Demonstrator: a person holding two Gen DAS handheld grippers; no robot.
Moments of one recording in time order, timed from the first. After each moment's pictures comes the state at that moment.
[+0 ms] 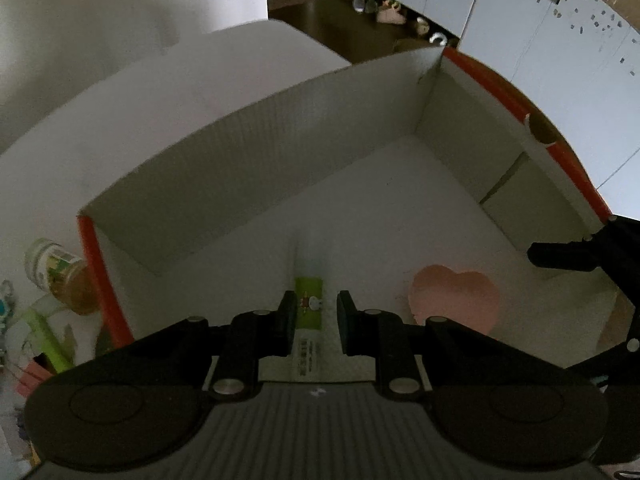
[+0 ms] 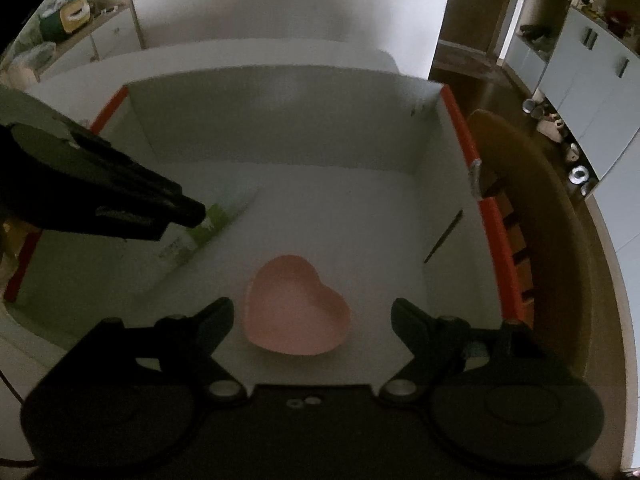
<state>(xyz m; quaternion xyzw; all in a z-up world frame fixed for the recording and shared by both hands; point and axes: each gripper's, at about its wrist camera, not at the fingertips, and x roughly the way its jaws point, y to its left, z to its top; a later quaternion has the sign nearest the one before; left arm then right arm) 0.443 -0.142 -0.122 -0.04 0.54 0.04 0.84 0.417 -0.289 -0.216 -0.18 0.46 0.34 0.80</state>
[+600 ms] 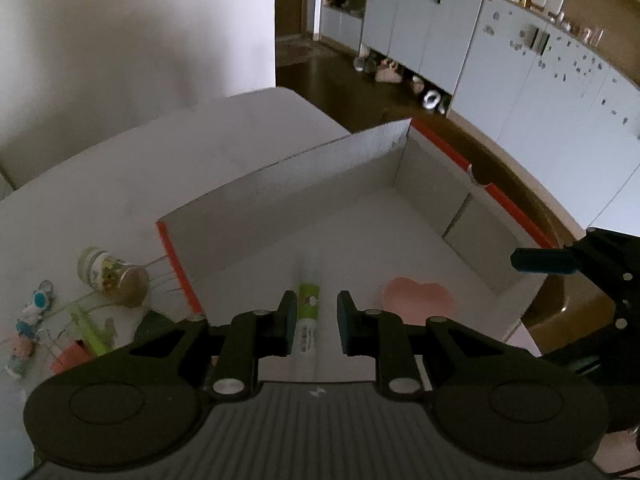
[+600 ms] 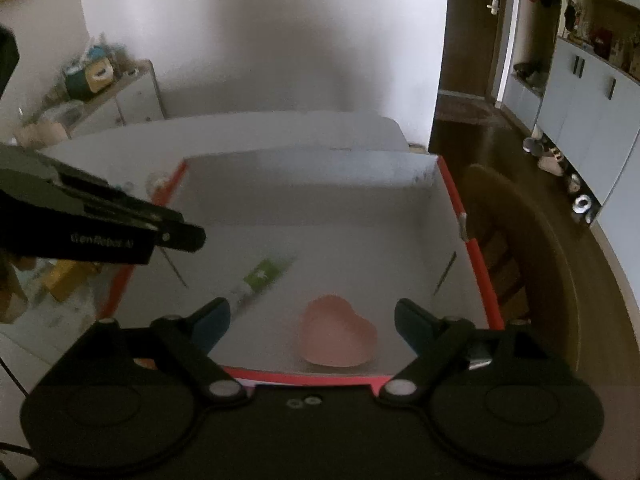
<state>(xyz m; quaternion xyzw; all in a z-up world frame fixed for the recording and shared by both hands) 0.379 -0.147 -0.063 -0.06 0.45 0.05 0.89 0.373 -0.308 -0.162 -0.12 0.39 0.36 0.84</state>
